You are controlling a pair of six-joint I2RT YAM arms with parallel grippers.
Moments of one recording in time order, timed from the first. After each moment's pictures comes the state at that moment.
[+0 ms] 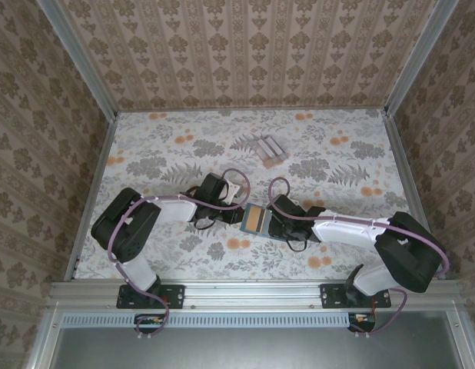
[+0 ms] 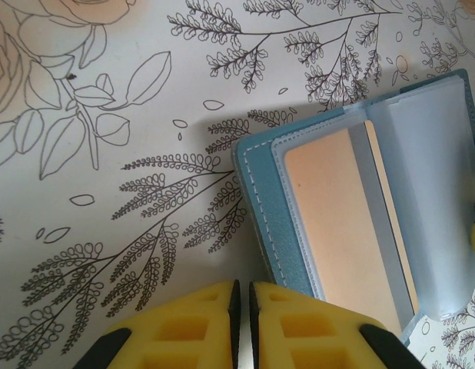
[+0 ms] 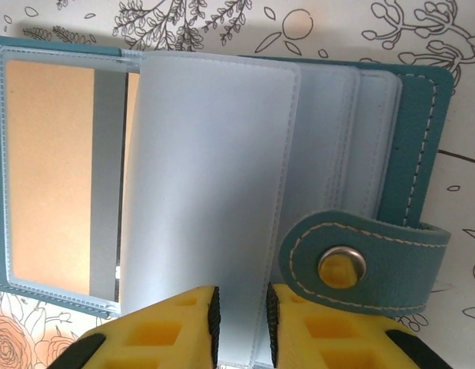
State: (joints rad) left arm -0.69 1.71 0.75 0.01 0.45 -0.28; right arm 0.79 1.43 0.66 -0.34 0.10 0.97
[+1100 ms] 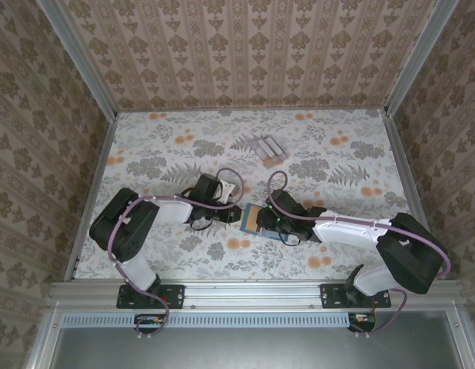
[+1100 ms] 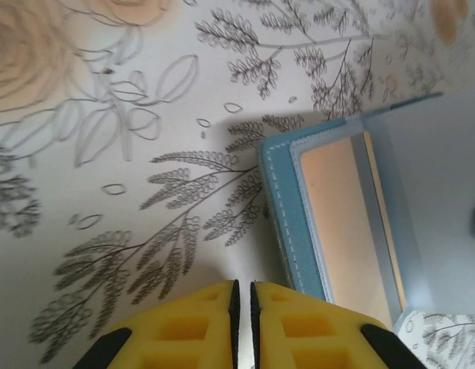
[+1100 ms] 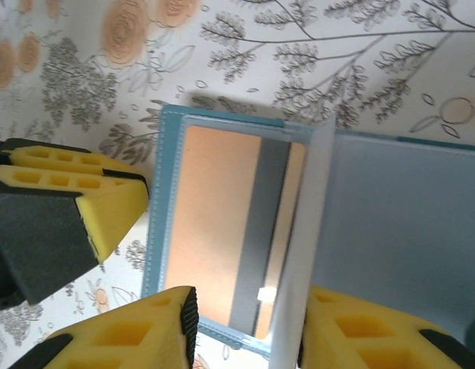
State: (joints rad) left arm -0.61 1.70 0.67 0.12 0.54 -0.34; right arm 0.79 1.42 0.66 -0.13 0.05 0.97
